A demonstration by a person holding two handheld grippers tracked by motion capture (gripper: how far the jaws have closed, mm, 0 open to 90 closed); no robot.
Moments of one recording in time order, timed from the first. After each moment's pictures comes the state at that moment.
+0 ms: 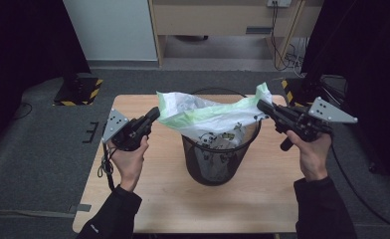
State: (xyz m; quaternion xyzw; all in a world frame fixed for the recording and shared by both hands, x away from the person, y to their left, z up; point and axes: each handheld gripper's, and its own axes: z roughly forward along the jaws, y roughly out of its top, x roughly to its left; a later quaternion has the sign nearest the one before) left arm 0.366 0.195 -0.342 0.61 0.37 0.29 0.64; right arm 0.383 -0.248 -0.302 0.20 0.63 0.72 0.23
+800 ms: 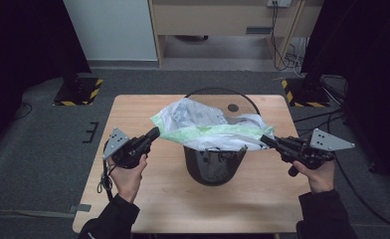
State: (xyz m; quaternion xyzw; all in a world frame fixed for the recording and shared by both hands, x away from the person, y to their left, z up) left arm 0.348 0.201 -0.386 0.63 0.38 0.24 0.63; right arm 0.364 -0.276 -0.369 0.18 0.68 0.69 0.17
